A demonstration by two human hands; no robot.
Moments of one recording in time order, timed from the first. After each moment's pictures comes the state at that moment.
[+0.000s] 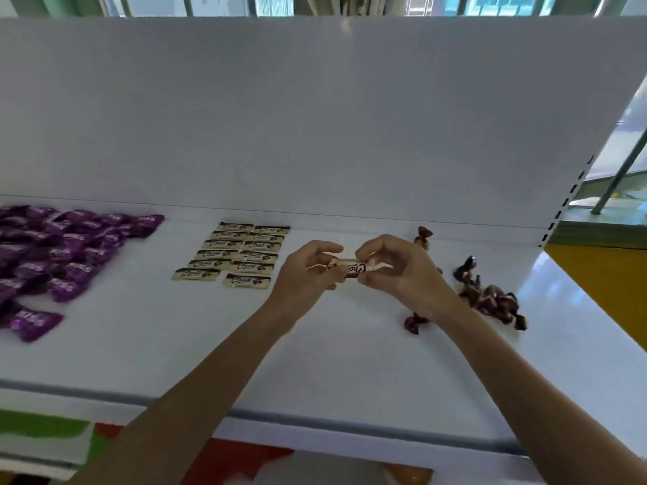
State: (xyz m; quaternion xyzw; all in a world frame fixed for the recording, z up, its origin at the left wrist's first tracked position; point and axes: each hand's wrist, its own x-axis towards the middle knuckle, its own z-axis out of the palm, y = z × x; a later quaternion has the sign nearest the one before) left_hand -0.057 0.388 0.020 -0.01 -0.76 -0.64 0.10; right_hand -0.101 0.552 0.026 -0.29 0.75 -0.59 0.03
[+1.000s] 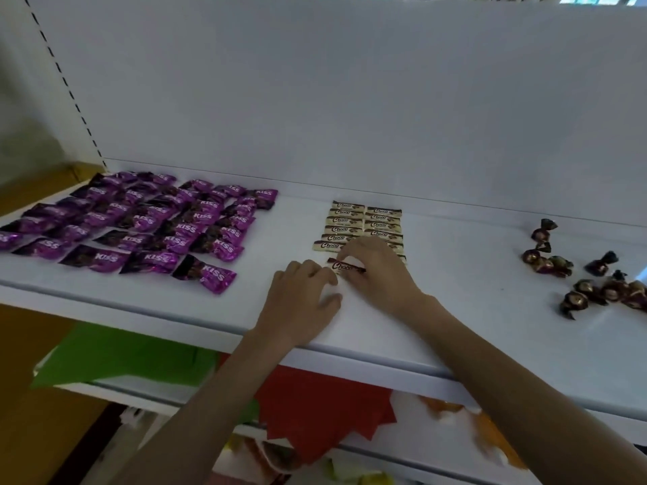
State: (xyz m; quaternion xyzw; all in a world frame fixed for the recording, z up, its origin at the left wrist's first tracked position) left_hand 0.045 0.189 -0.023 -0.01 -0.97 -0.18 0.17; right_hand -0.046 0.322 -0.015 -0.39 0.87 -0.26 -0.12
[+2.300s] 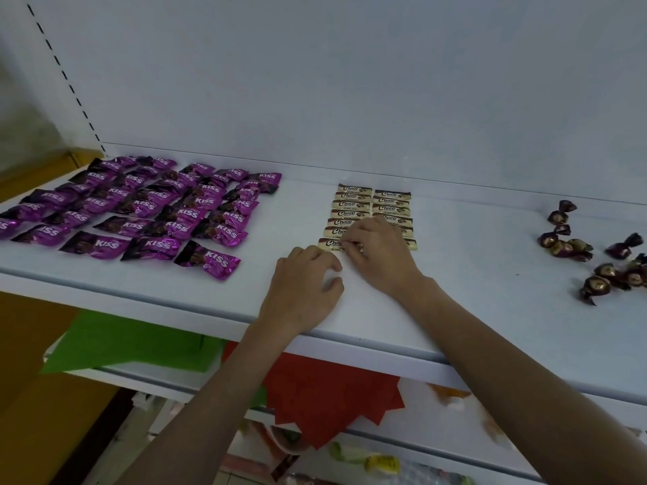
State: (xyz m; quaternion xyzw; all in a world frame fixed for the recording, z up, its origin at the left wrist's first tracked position) left_hand 0.045 0.187 -0.022 0.01 -0.96 -0.21 0.17; right_hand -0.057 0.305 -0.026 -0.34 0.90 -0.22 -0.17
